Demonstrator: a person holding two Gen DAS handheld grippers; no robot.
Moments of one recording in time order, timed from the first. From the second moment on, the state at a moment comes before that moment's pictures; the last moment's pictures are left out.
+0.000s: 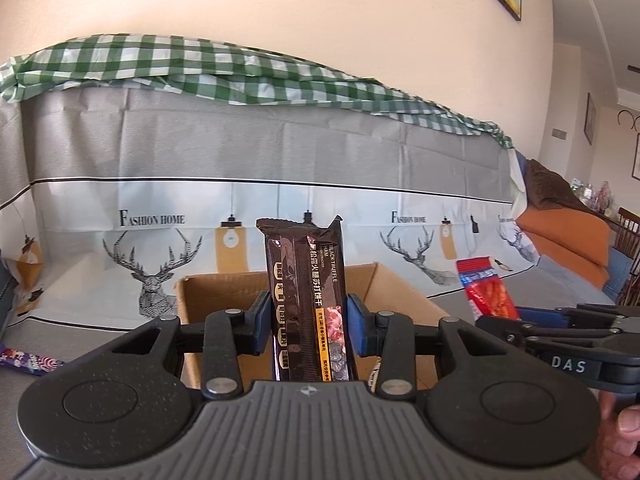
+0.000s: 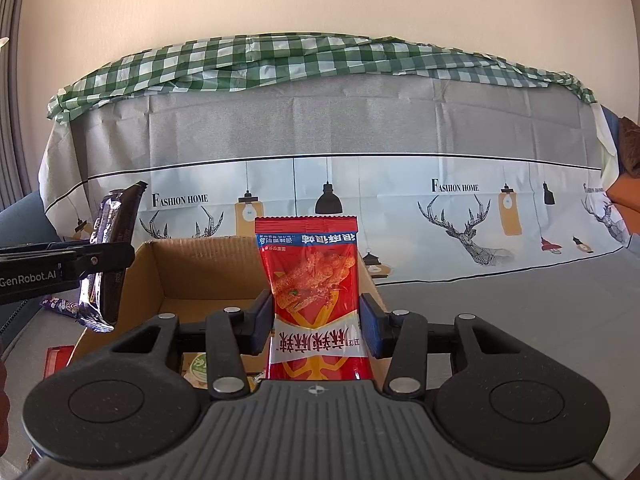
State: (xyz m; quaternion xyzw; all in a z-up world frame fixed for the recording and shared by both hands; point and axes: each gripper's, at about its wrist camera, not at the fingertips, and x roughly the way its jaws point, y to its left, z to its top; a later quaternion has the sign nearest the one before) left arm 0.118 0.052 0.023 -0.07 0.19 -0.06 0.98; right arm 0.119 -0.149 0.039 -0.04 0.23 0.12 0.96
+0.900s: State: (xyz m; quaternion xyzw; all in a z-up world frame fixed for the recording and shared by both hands) left arm 0.120 0.069 0.026 -0.08 0.19 -0.05 0.98; right arm 0.118 -0.141 0.040 -0.05 0.23 0.12 0.96
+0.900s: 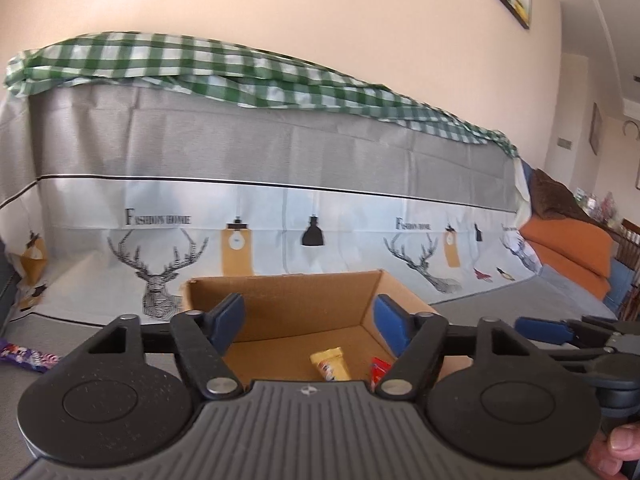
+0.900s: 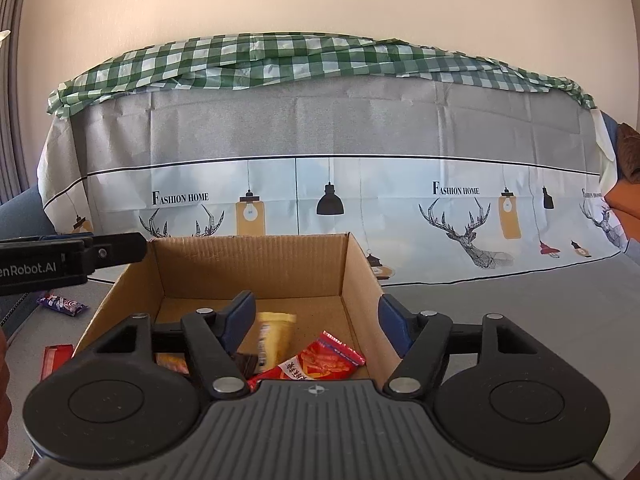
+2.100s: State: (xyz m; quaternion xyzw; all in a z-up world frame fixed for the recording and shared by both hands) left arm 0.051 0.238 0.004 -0.06 0.31 0.12 0.94; right arm 0.070 -0.027 0.040 -0.03 0.23 0.24 0.94
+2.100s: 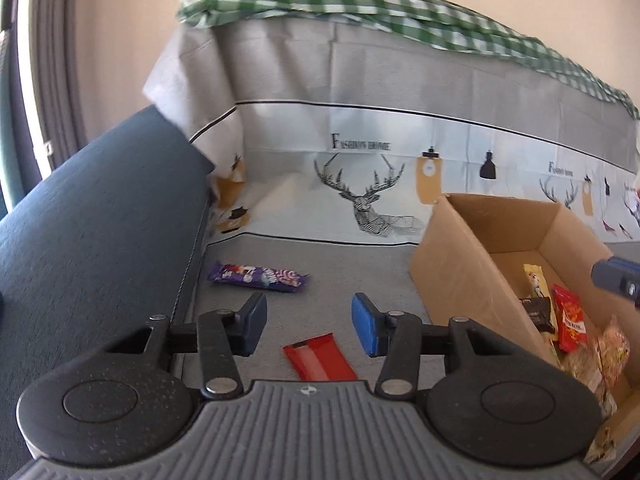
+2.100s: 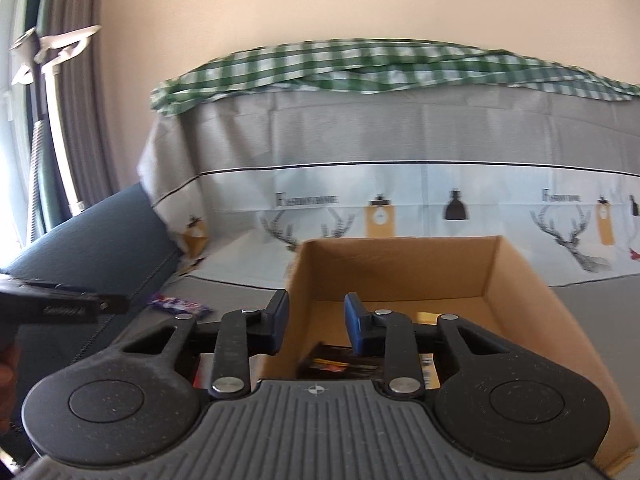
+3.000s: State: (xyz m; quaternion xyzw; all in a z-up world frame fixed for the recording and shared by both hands) left arm 0.062 0.302 -0.010 -0.13 0.34 0.23 0.90; right arm 0.072 0.138 -0.037 -0.08 0.36 0.37 0.85
